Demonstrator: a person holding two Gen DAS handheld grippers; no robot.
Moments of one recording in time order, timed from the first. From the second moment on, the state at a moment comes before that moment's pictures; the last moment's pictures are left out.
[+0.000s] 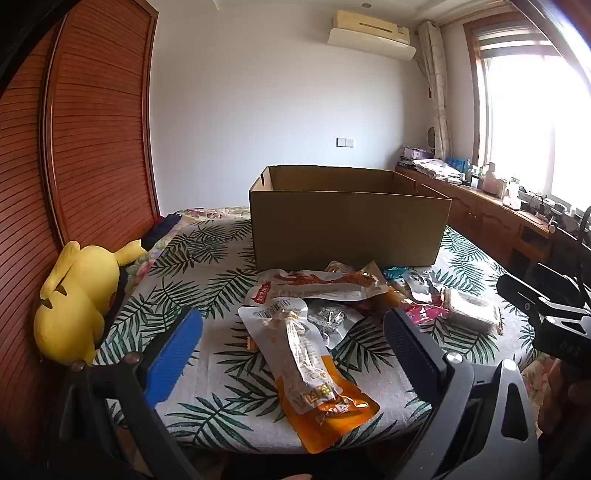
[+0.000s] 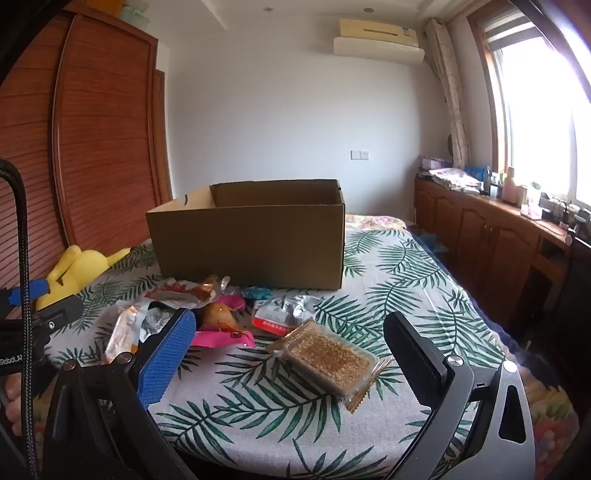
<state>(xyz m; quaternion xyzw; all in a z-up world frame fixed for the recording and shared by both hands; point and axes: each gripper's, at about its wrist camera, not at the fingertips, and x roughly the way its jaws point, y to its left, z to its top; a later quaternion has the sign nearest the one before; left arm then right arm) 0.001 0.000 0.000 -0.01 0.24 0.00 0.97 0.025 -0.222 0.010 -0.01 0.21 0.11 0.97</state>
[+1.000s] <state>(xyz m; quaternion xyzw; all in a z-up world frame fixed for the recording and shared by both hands) -0.006 -0.001 0.004 -0.01 0.23 0.00 0.97 0.022 -0.225 0.009 -0.01 0.20 0.10 0.98</state>
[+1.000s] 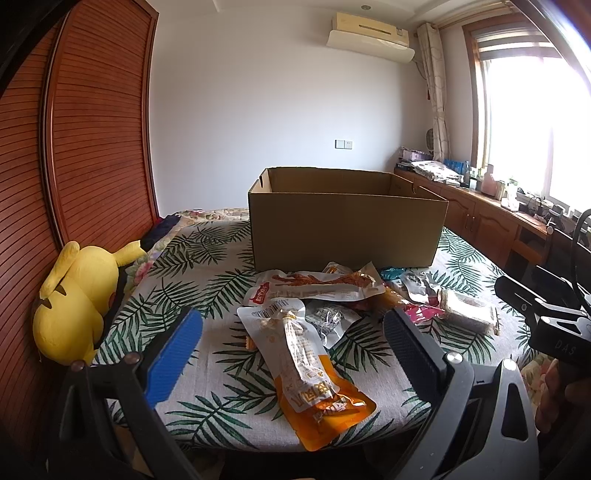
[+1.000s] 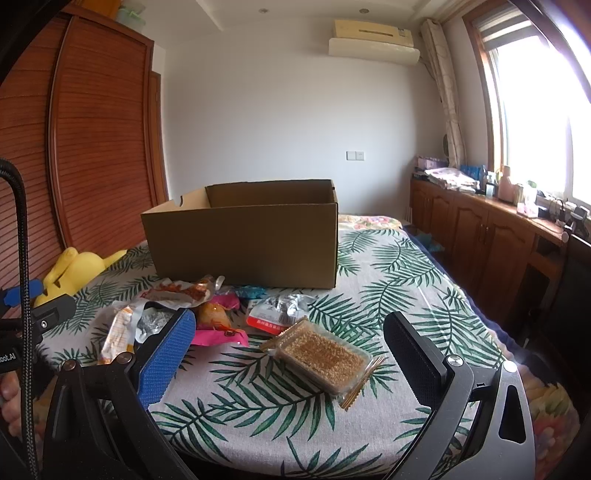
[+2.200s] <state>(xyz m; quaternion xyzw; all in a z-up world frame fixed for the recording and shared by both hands) -0.006 -0.001 0.010 -0.02 0.22 0.00 0.98 0.021 -0.226 0.010 -0.01 0.20 0.10 0.98</state>
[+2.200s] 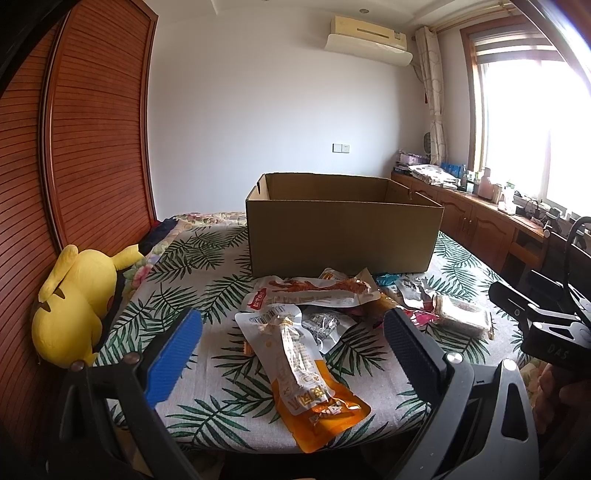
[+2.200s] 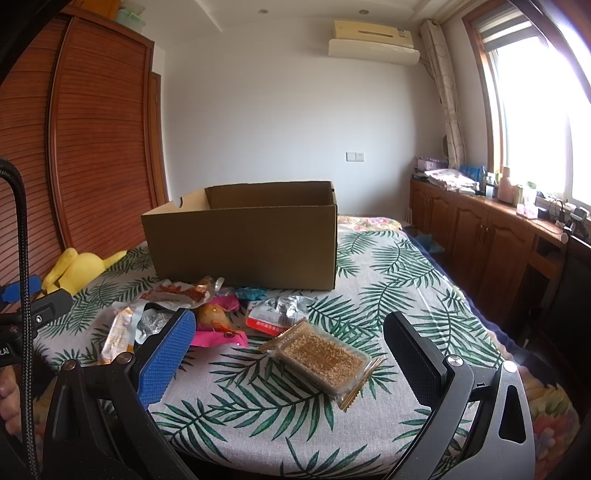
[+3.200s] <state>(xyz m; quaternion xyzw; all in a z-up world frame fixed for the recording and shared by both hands) 0.028 -0.002 -0.027 -0.04 0.30 -0.02 0.95 0.040 -0.232 -0.015 -0.02 0.23 0.10 0.97</state>
